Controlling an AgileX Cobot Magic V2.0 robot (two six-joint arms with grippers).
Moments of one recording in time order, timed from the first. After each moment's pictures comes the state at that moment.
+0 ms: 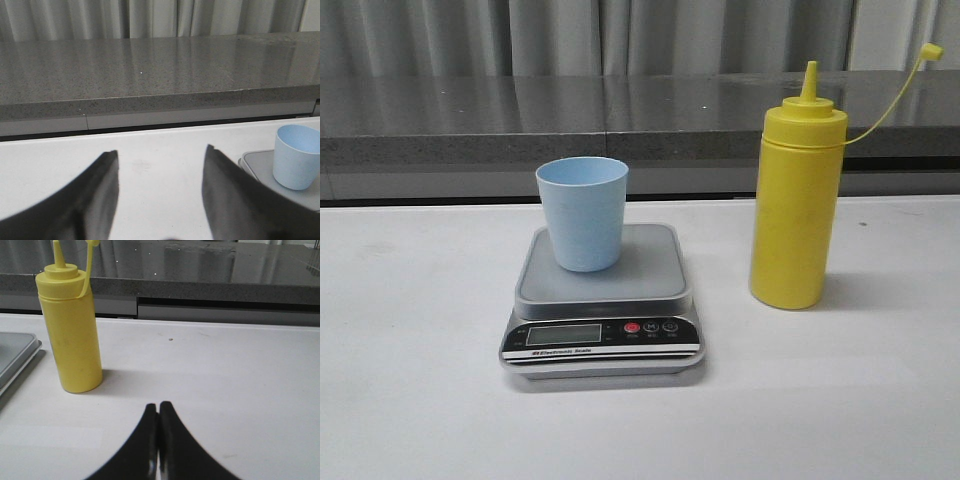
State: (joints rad) left arm -0.13 0.25 -0.31 0.09 0.25 -0.11; right arm 0.08 -0.01 0.03 -0.03 0.19 0.06
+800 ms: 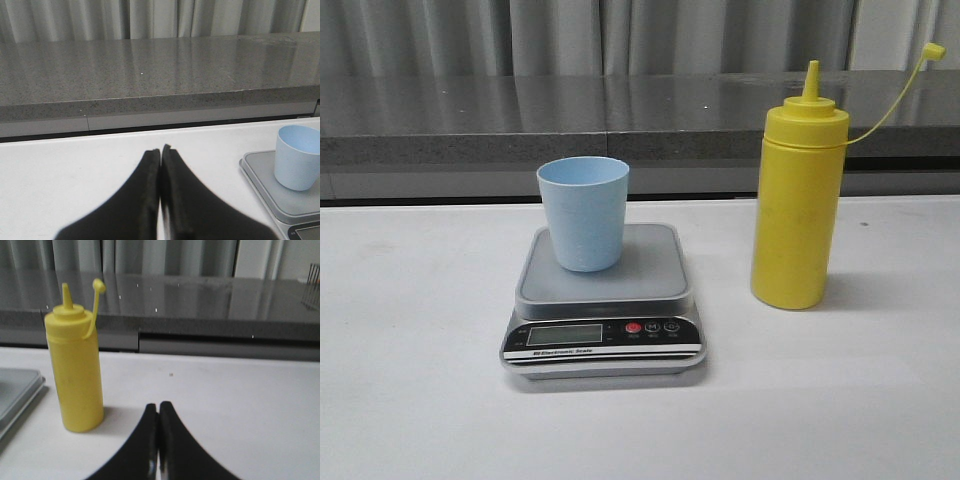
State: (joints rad) left arm -0.13 0.25 -0.31 0.10 0.24 -0.11; right arm 0.08 -0.01 0.03 -0.03 0.05 0.06
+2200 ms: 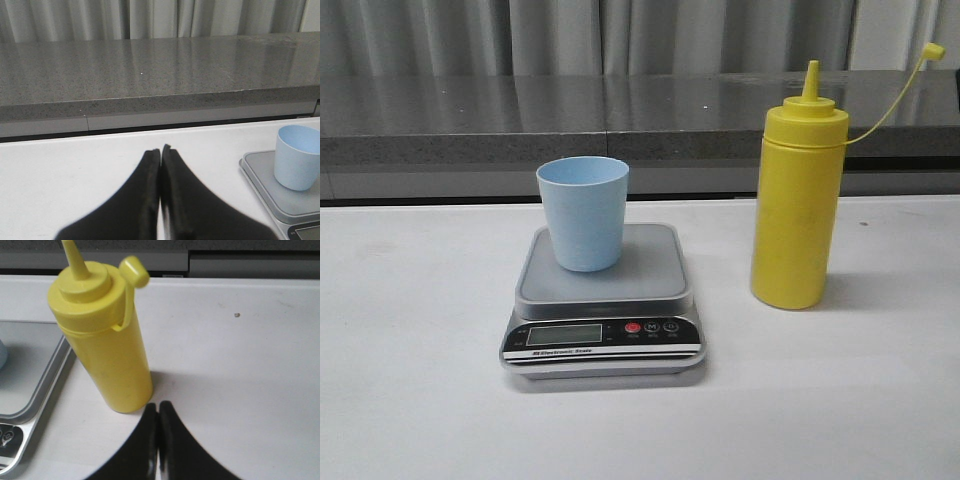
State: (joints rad) left arm -0.13 0.25 -0.31 0.10 0.24 -0.11; right arm 0.24 1.05 -0.42 0.10 -0.10 0.06
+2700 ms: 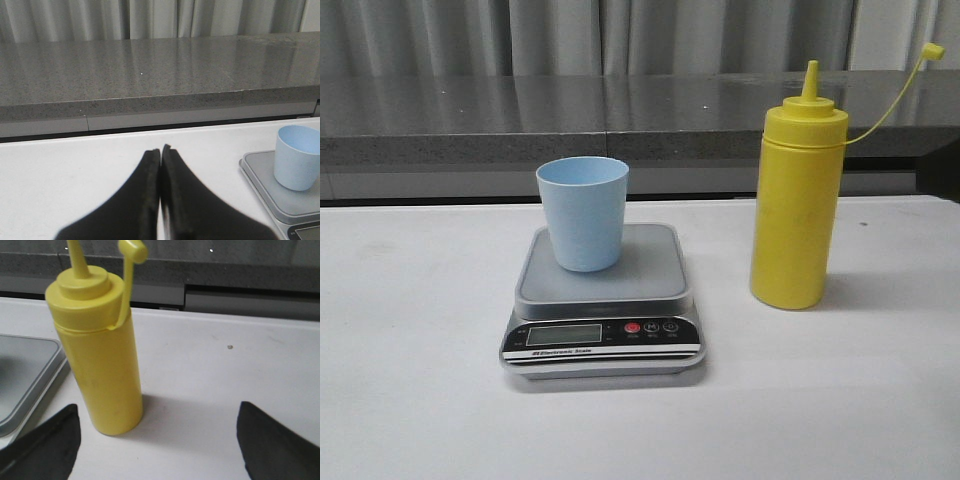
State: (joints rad) left arm -0.13 0.25 -0.31 0.10 0.24 -0.11; right arm 0.24 1.14 -0.22 0.01 -0.58 0.06
